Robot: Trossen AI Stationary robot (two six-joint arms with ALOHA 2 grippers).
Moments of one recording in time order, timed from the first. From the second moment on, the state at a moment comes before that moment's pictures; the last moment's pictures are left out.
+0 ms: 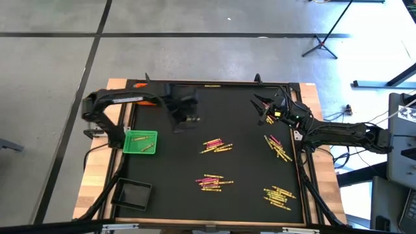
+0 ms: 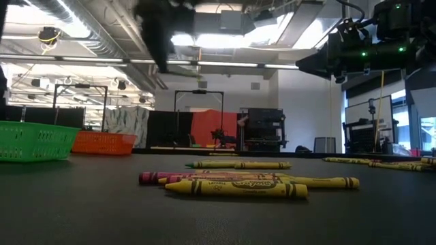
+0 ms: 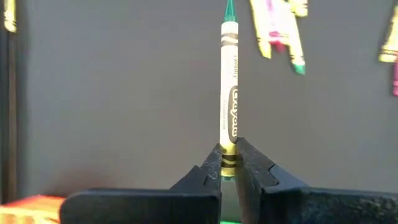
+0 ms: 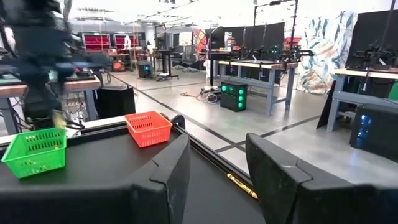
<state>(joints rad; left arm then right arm) 0.22 1.59 1.50 -1.21 0.00 0.07 -0.43 0.85 0.19 0.75 0.09 -0.01</state>
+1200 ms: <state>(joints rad) 0.84 1.47 0.99 -0.93 -0.46 0.11 -0.43 0.85 0.19 0.76 0.10 -0.03</state>
